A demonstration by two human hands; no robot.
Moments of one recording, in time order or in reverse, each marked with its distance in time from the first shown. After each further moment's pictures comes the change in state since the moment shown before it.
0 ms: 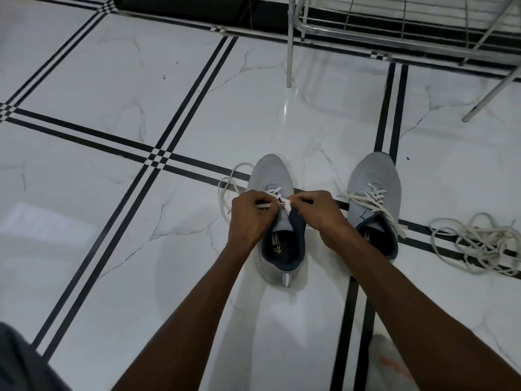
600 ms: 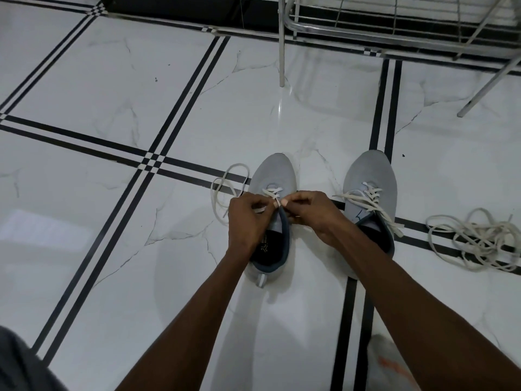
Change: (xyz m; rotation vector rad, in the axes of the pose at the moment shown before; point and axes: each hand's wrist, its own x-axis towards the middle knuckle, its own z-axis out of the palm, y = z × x) left_hand -0.003 -0.002 0.009 -0.061 0.032 -0.008; right_hand 0.013 0.011 -0.007 0.293 -0.187 0.094
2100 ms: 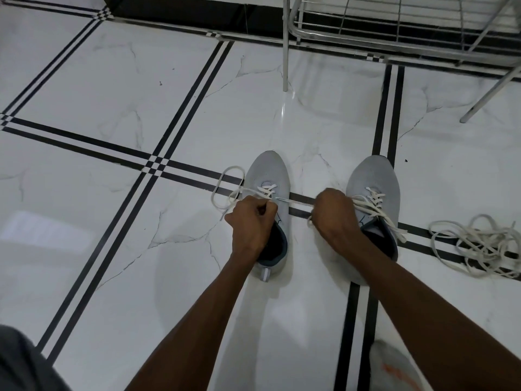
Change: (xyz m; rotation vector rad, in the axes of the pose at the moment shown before) left_hand -0.003 0.014 -0.002 0.112 0.032 -0.024; right_hand 0.004 0.001 -0.021 -1.307 0.317 -0.270
